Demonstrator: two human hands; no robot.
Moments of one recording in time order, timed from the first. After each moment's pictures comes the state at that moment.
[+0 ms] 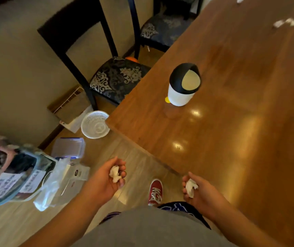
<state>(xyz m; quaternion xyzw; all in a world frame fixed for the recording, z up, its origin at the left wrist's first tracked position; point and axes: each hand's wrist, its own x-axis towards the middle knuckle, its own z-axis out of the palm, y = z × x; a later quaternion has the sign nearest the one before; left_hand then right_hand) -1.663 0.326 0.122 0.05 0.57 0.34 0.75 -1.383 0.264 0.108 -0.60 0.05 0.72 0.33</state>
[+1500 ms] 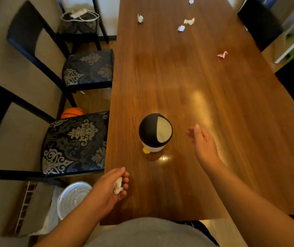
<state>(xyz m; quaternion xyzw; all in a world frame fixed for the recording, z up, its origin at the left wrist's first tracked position) -1.613 0.607 0.146 0.32 0.52 0.04 0.79 -1.345 0.481 0.137 -0.81 -0.15 0.26 0.51</state>
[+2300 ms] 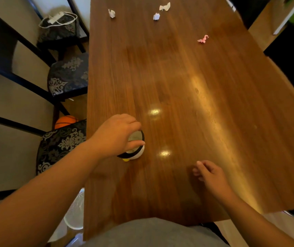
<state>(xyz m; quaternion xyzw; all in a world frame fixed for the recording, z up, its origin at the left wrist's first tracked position) -1.421 0.665 0.196 1.00 0.00 -0.01 0.05 -1.309 0.349 0.068 -0.80 -0.07 0.37 0.47</state>
